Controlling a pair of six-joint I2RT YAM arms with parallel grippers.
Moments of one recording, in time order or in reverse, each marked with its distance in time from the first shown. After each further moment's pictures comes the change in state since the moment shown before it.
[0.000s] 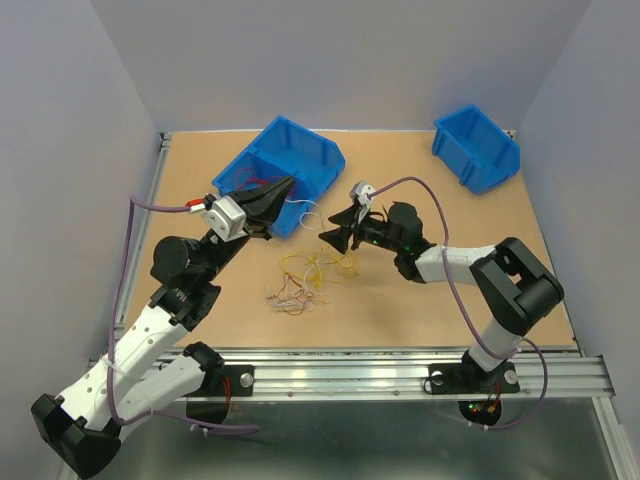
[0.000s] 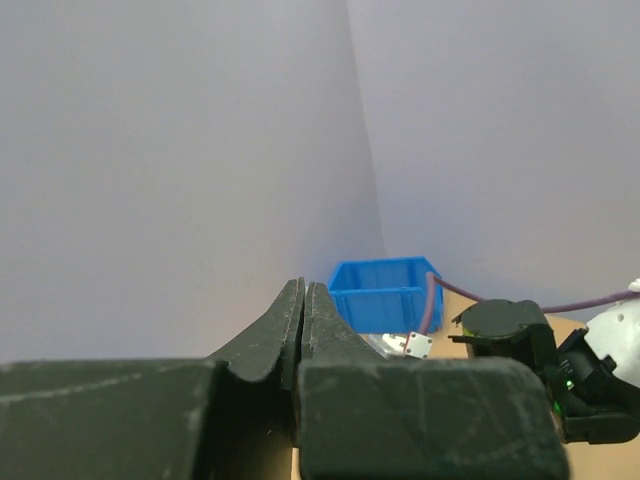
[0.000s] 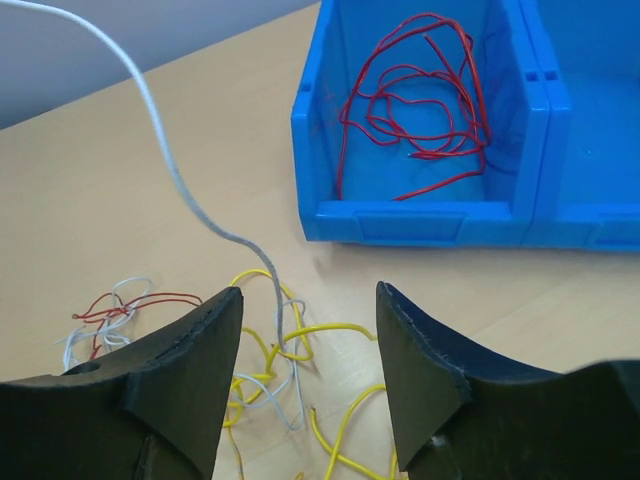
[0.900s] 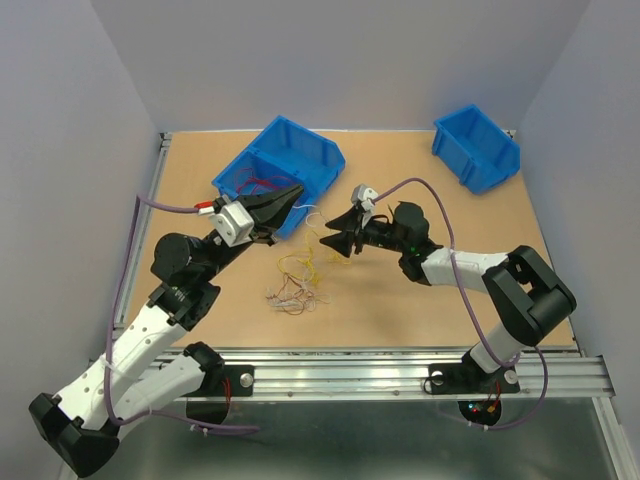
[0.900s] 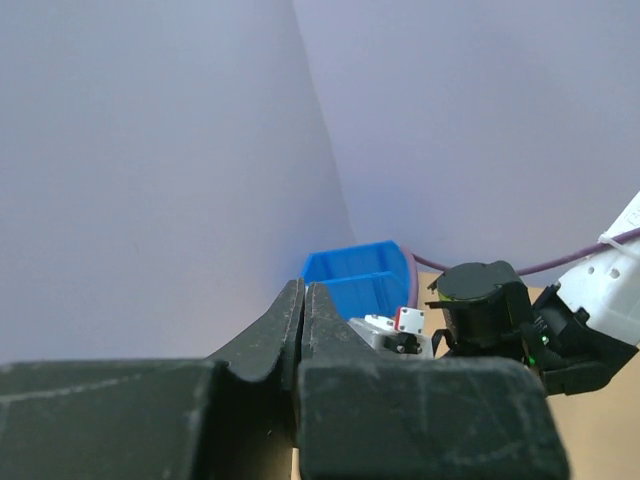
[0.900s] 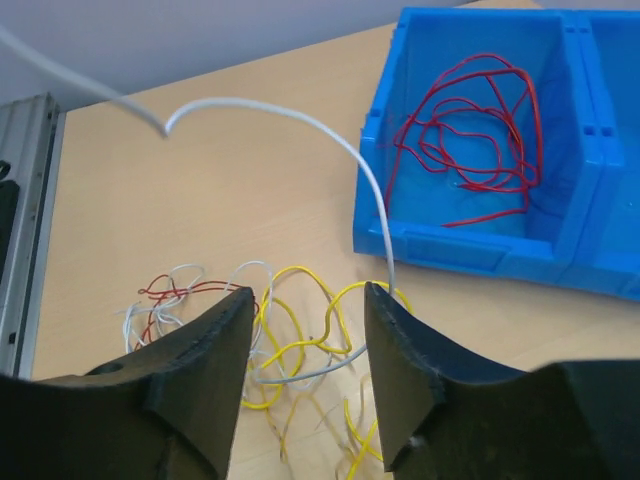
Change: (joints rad) left arm -0.020 0.012 0.038 -0.072 0.100 0.034; right arm 0.000 -0.066 -0.013 -0.025 -0.150 -0.031
